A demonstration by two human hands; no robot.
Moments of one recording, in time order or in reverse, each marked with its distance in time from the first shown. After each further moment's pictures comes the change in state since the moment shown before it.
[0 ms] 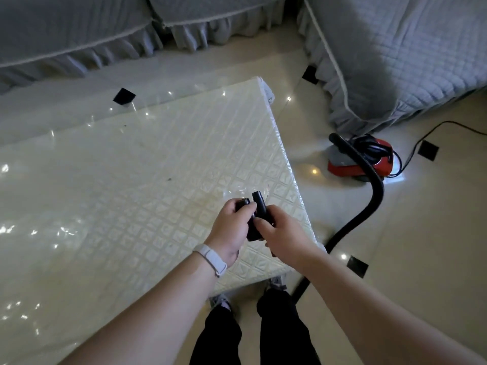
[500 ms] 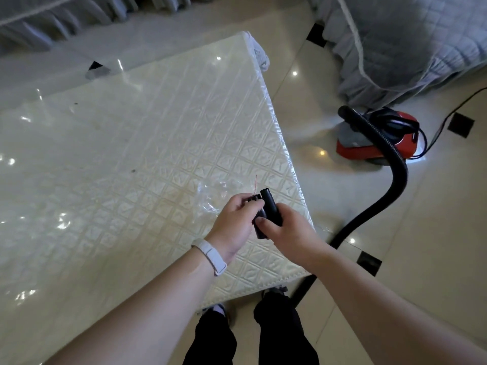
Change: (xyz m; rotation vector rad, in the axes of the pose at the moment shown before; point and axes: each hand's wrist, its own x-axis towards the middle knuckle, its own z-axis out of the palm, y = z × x) left_hand 0.111 -0.066 0.045 0.176 -0.021 -0.030; right_hand 0.096 0.097 -0.027 -0.019 -0.044 0.026
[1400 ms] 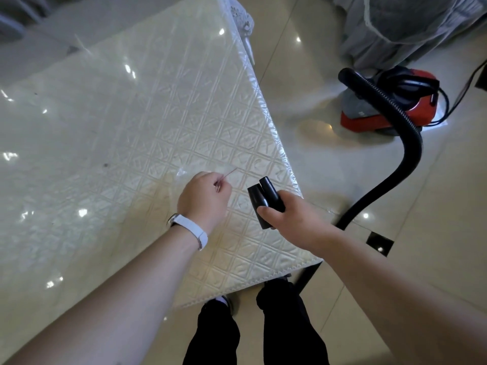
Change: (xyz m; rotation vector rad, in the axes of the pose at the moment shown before) left_hand 0.069 -0.014 -0.006 0.971 0.375 0.375; right_hand 0.032 0.038 -0.036 -0.028 -0.120 0.108
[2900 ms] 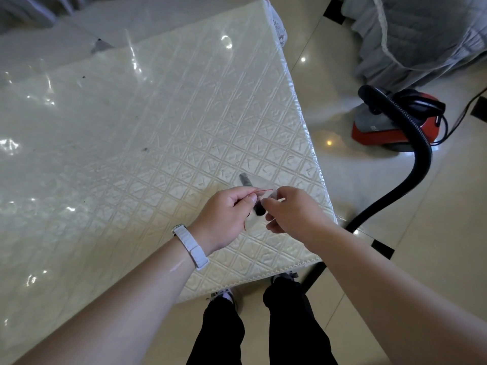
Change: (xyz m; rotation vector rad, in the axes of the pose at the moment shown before) left_hand -0.067 -0.037 -0.073 -0.668 -0.381 0.043; right_hand -0.020 -0.057 0.078 0.172 0.121 0.108
